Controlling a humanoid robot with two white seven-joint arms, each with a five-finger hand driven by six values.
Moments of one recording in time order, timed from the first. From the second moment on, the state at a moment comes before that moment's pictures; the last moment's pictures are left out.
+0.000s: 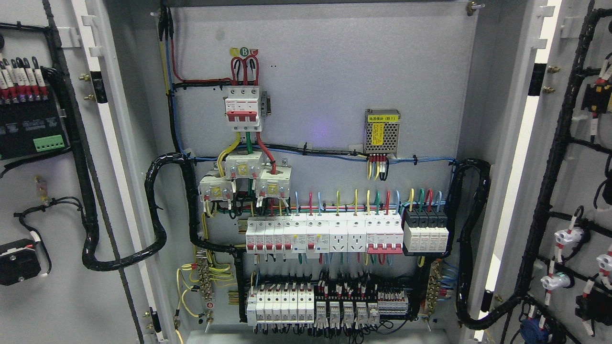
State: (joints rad) left arm 0.17 0.05 -0.15 -0.30 0.14 -0.47 -0.23; right arm 0.46 -0.11 0.33 -0.44 -0.53 -0.39 0.25
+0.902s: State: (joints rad) left arm 0.07 0.01 -0.03 -0.06 0.14 0.07 -0.23; right arm 0.25 -0.02 0.33 -0.22 -0.35 -0.04 -0.03
